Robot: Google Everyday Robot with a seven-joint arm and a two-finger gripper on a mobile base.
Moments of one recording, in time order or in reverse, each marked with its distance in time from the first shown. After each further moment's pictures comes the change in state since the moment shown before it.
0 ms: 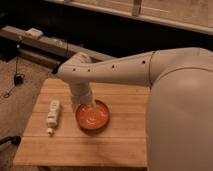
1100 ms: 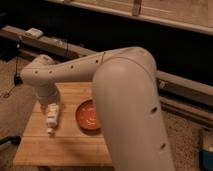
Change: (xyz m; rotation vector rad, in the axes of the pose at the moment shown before) arm -0.027 0.167 0.032 -0.062 -0.009 -0.327
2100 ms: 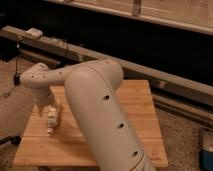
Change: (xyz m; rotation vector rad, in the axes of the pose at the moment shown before) arm -0.048 0.016 0.075 -0.012 0.080 -0.015
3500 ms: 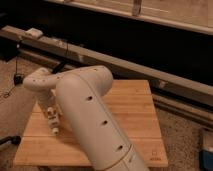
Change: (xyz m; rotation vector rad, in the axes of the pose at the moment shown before) arm -0.017 -0.009 0.042 0.033 0.037 -0.018
